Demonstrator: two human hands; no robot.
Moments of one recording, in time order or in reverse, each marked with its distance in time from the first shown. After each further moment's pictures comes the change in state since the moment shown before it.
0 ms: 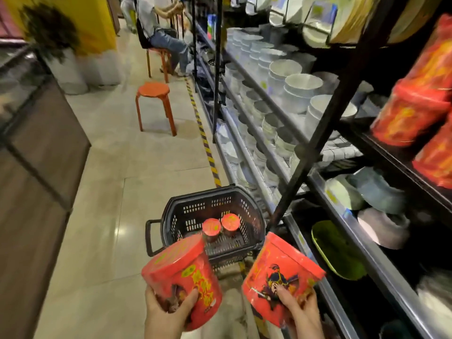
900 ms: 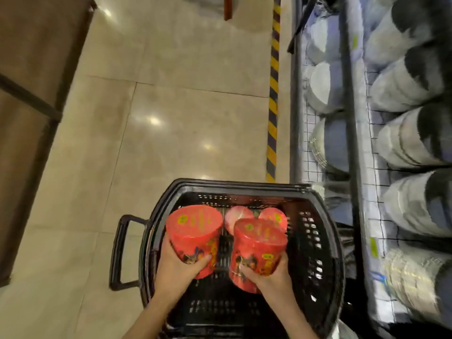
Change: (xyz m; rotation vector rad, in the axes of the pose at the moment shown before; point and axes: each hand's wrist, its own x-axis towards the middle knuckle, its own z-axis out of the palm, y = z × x) left_hand 0.444 -0.179 0.130 0.573 0.069 -0.274; right_hand 0.526 0.118 0.200 -0.856 -0.266 0.141
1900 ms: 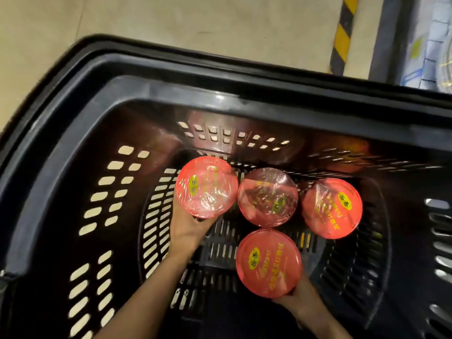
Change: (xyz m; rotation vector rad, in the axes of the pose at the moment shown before) left_hand 0.187 -0.223 0.164 0.041 0.078 0.027; right_hand 0.204 0.231 0.030 -0.227 -0.449 0.060
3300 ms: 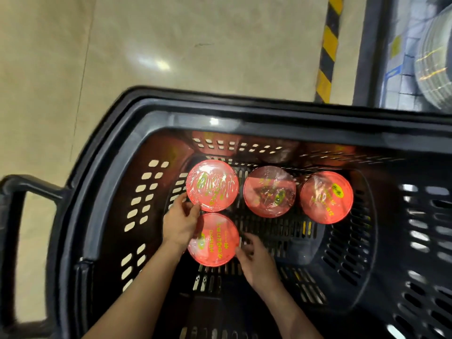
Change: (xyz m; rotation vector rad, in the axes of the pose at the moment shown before) left_hand -0.003 0.032 -0.058 0.208 -0.065 -0.203; right_hand 0.004 -0.073 0.091 -0.070 0.122 0.121
